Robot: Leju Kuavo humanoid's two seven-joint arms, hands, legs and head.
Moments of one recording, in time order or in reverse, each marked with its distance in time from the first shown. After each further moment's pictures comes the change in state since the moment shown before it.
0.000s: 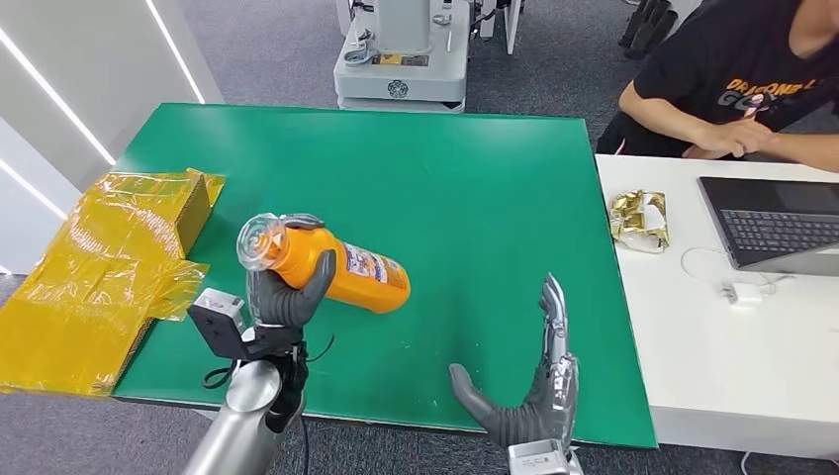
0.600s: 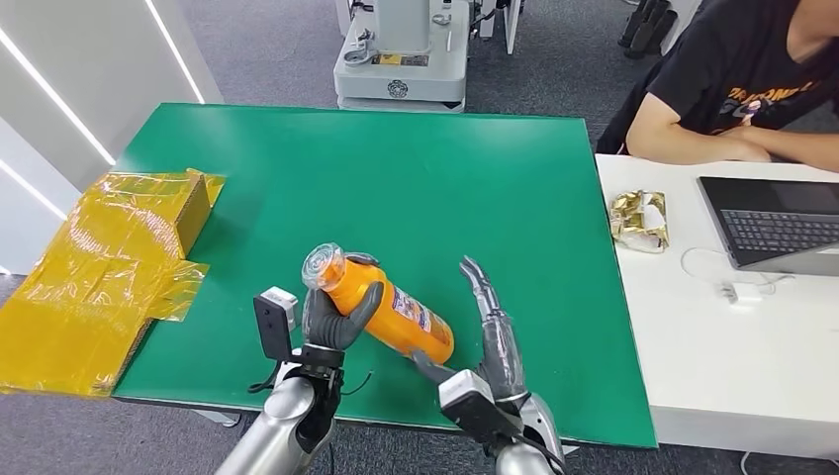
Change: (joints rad) left arm -0.019 -0.036 -0.093 0.238 0.189 -0.099 0.020; right arm -0.240 -0.030 0.063 0.343 0.016 0.109 0.051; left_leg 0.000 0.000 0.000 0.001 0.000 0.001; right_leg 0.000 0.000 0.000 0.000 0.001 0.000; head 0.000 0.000
